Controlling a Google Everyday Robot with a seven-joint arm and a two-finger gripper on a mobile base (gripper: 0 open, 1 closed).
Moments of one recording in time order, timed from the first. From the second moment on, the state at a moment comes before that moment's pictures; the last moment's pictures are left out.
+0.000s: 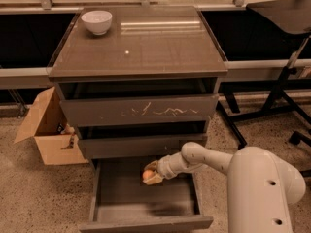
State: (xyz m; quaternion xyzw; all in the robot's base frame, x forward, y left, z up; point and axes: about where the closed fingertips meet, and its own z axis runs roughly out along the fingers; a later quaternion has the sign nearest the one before) arm 0.600 0.013 0.320 -0.59 0.68 0.31 0.30
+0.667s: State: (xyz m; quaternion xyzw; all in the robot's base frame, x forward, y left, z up) arm 0.594 0.032 0.257 -0.58 0.70 0.32 0.27
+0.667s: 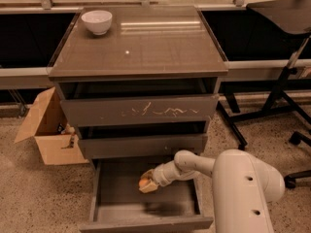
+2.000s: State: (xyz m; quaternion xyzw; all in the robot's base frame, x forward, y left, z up) arm 0.580 0.043 0.197 -0.57 0.70 0.35 0.25
